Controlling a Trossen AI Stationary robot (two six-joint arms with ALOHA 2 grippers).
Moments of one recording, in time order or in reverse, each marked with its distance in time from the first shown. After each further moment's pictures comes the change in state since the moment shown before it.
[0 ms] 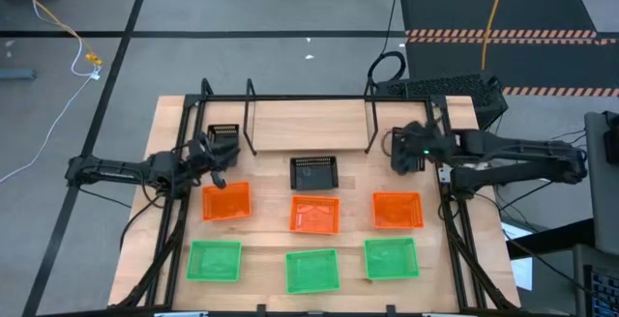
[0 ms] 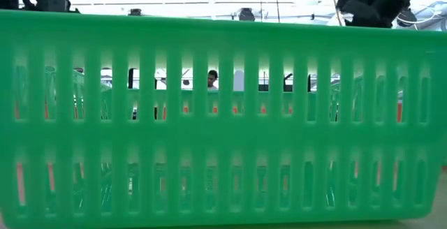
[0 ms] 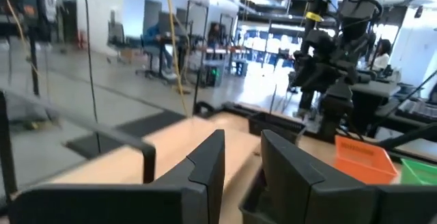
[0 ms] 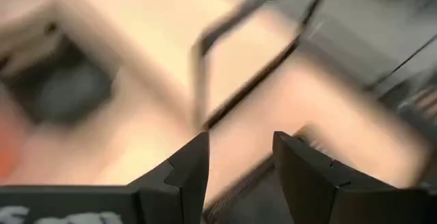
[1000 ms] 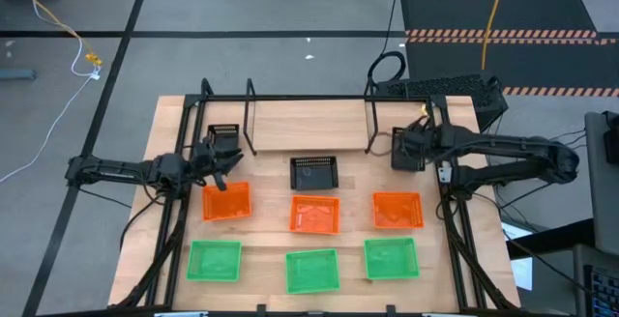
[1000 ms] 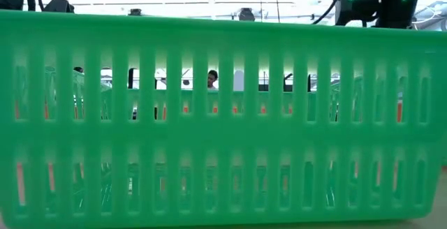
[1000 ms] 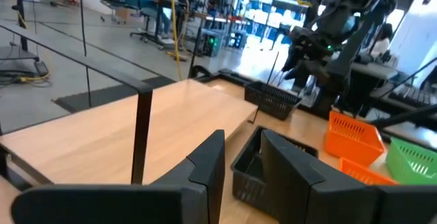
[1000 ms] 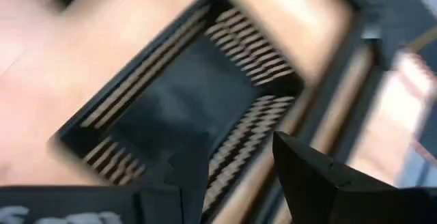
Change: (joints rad) left arm 0.000 0.000 0.000 -0.134 0.014 -0.158; right arm -0.166 0.197 -0.044 -0.275 0.139 0.149
